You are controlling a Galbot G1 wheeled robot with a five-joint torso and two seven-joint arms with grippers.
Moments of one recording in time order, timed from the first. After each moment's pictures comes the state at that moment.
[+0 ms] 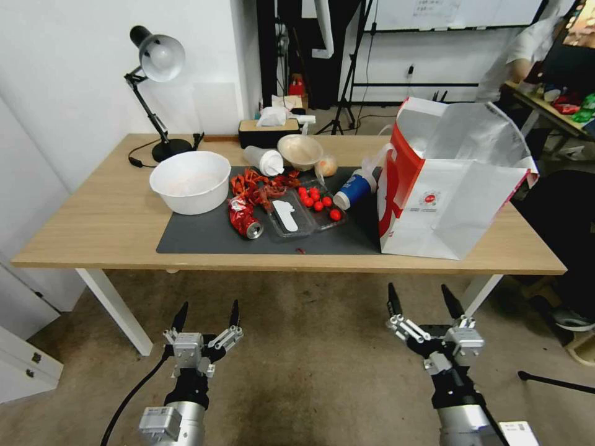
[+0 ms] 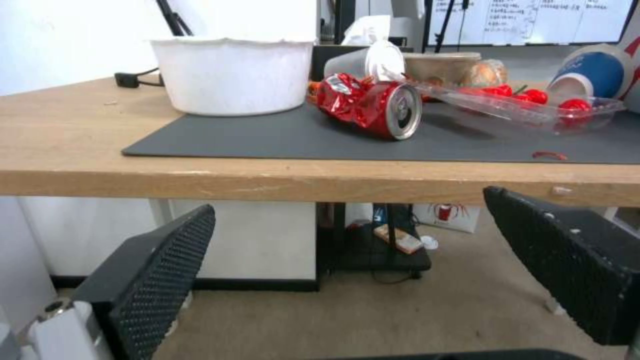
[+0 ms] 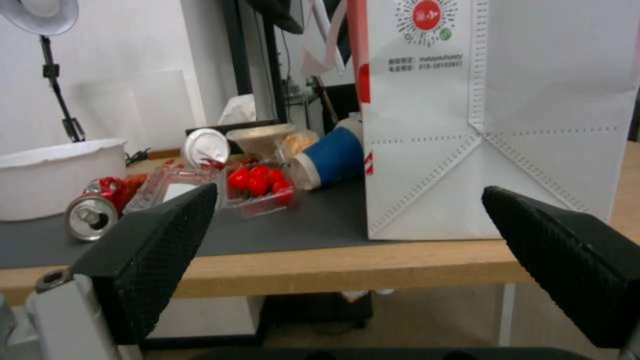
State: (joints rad) left arm 1.85 -1.31 -0.35 -2.17 -0.16 -0.22 -0.26; right arm -1.90 1.20 0.36 2.27 0.20 0.35 0.27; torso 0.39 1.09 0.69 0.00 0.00
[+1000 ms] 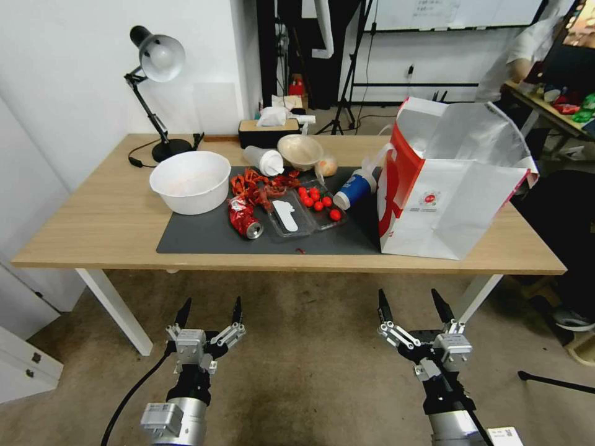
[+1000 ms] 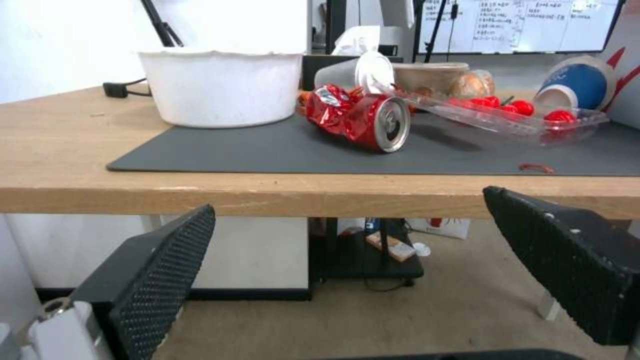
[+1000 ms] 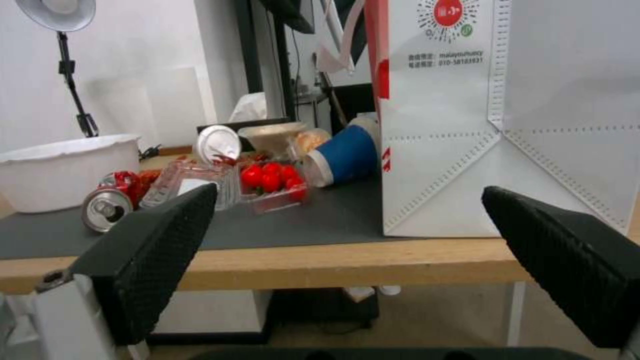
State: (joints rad) left arm 1.83 -1.31 -0.35 -2.17 -0.16 -0.22 -0.24; right arm -1.91 1.23 0.35 2.26 0.17 0.35 0.23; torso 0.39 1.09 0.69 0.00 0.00
